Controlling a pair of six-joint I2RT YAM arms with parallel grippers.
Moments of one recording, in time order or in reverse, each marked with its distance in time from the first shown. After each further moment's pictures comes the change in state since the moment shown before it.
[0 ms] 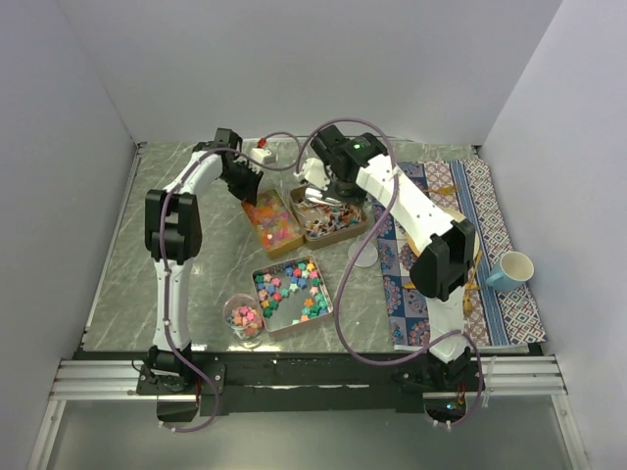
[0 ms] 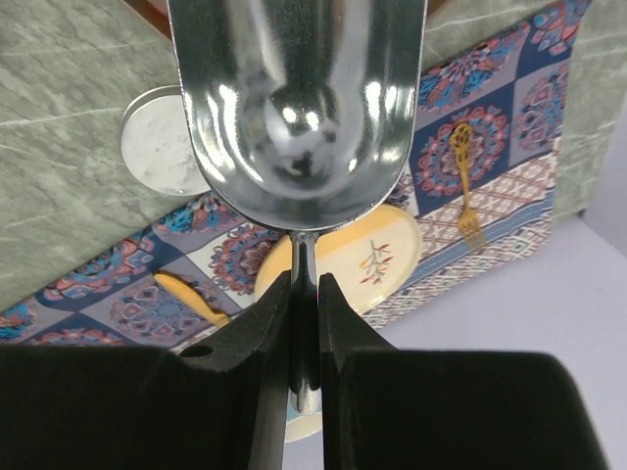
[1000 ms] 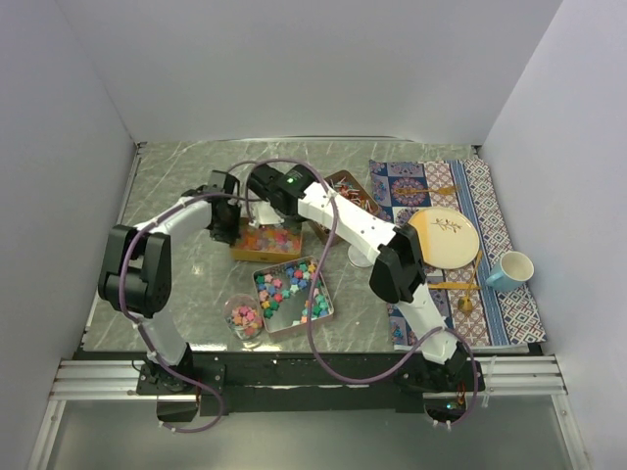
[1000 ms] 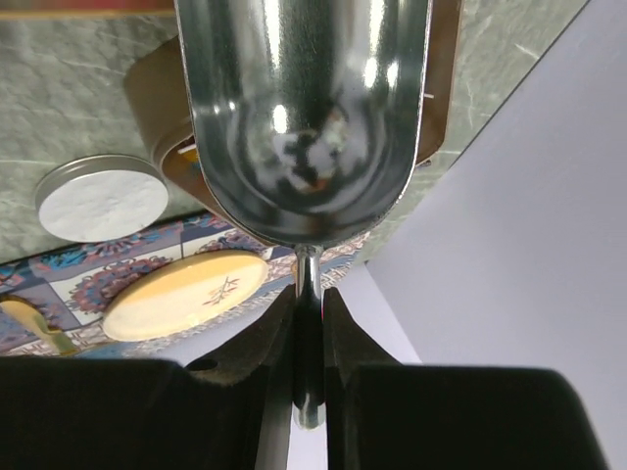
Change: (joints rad) left arm -0.071 -0.622 -0.884 0.309 -0.487 -0.741; right arm 0.267 0.243 0.165 0.032 0.284 -0.331
